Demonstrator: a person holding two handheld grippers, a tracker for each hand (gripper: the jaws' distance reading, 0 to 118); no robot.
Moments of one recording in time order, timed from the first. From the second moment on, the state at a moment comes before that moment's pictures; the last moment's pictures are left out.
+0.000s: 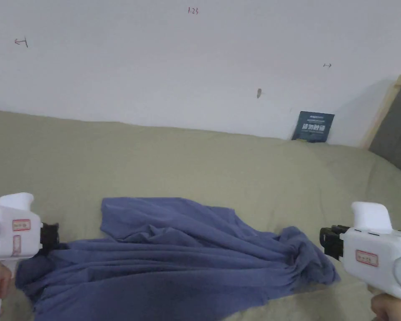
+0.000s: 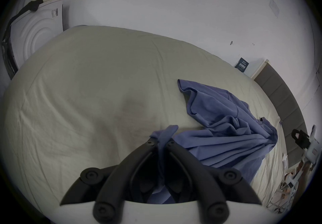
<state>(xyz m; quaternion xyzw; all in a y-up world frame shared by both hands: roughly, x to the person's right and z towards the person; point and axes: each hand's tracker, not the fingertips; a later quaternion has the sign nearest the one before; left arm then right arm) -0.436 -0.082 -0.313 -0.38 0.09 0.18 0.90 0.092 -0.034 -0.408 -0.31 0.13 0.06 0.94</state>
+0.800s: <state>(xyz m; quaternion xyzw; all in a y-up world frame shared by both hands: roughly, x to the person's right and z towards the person) -0.435 -0.110 -0.306 -0.42 0.07 0.17 0.89 0.061 -0.084 -0.544 -0.54 0.06 0.08 0.84</state>
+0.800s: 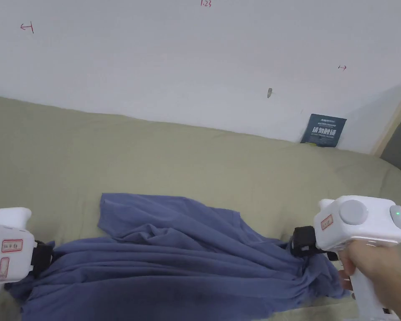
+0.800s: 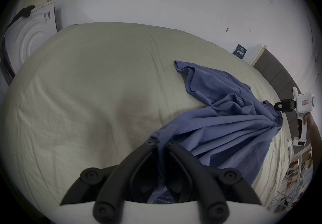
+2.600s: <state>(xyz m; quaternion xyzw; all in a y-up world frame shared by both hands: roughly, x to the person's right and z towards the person) -0.426 0.200 -0.316 -0.09 0.05 0.05 0.99 -0.053 0.116 -0.555 -0.19 0.21 -0.01 0.96</state>
